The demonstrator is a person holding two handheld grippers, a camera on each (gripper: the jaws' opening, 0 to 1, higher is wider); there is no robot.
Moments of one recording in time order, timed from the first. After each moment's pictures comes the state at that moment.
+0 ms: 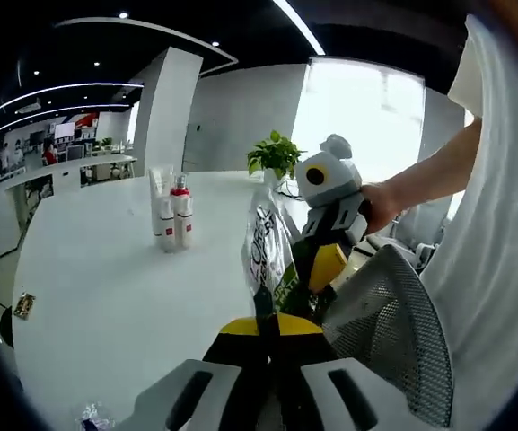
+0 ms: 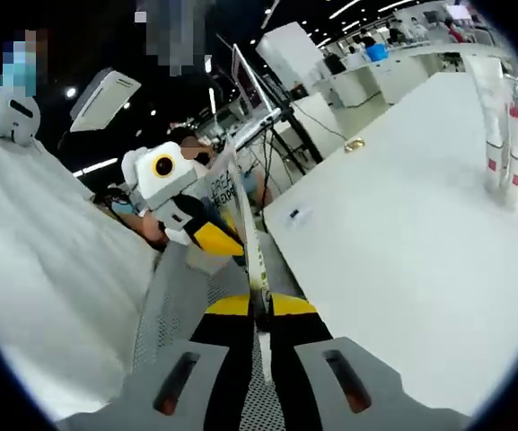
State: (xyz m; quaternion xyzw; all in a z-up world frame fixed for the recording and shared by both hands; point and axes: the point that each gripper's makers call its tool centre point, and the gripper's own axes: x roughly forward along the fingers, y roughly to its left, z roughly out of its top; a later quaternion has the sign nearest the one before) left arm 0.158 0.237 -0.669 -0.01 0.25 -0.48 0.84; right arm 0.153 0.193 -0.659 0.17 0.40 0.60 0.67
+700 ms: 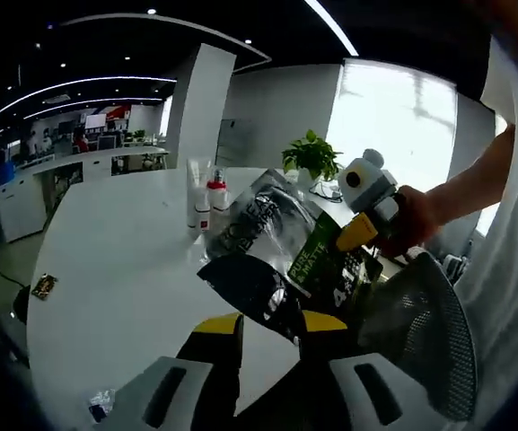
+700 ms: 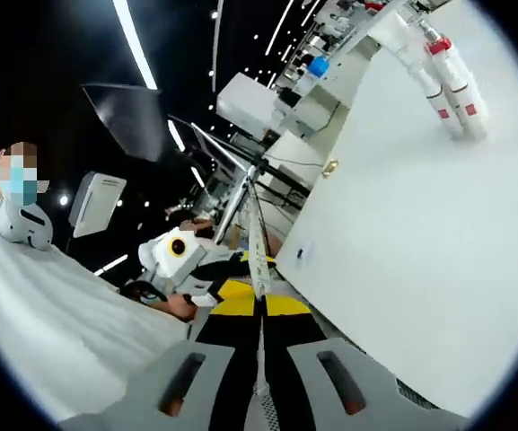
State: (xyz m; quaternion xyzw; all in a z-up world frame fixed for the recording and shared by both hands) left arm 0.185 0.254 -0.679 -0.02 0.26 -0.39 0.88; right arm 0.188 0.176 -0.639 0.31 0.38 0.52 0.70
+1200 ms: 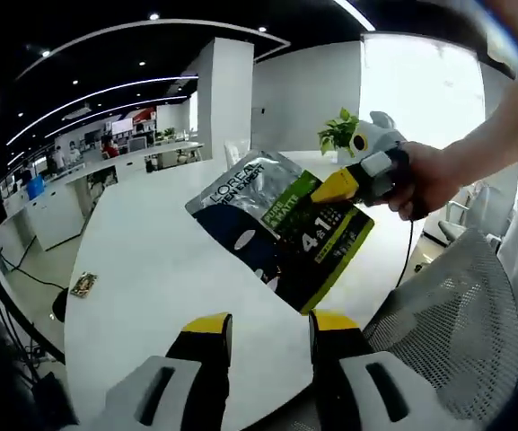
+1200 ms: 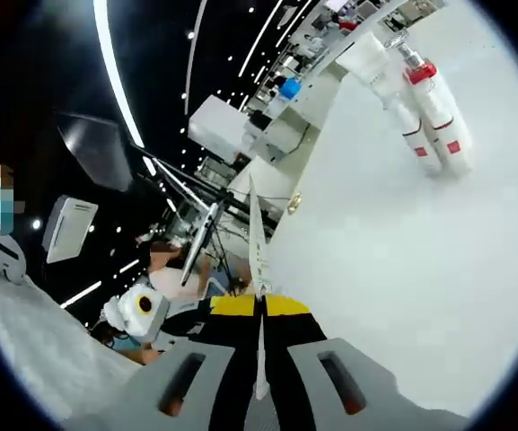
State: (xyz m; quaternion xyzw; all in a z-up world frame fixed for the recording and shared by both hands) left arm 0.204 0.280 -0.704 0.05 0.29 -0.31 0.91; right arm 0.285 0.193 -0.653 0.35 0.37 0.43 0.75
